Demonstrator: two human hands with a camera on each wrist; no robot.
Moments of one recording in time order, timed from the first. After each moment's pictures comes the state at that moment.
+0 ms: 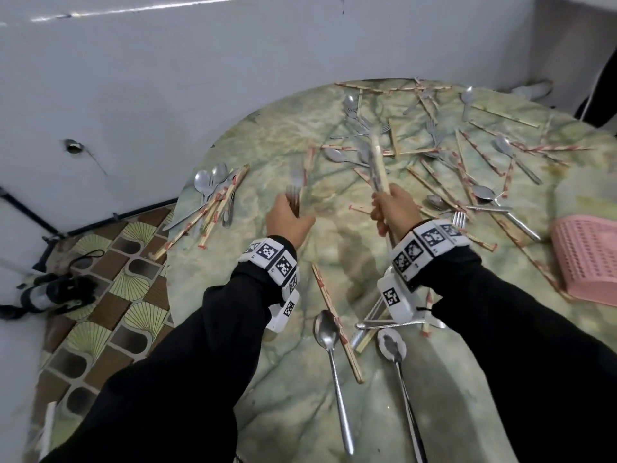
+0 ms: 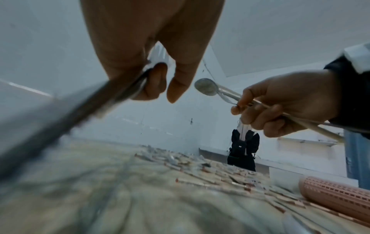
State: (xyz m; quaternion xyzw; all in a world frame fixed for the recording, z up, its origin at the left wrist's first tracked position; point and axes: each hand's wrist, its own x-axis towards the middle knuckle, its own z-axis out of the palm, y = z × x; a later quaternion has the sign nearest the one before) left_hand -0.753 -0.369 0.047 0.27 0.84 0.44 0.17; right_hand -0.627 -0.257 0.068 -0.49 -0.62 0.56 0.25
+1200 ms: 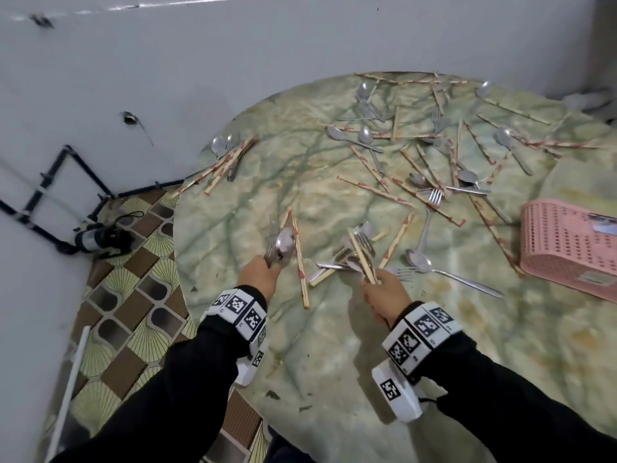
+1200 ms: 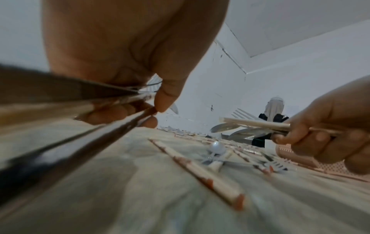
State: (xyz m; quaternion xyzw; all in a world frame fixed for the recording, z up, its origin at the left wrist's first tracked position) left_hand -0.604 -0.483 0.013 0.15 0.92 0.26 0.24; right_hand -0.446 -0.352 0.007 -0.47 -0.68 0.56 0.05
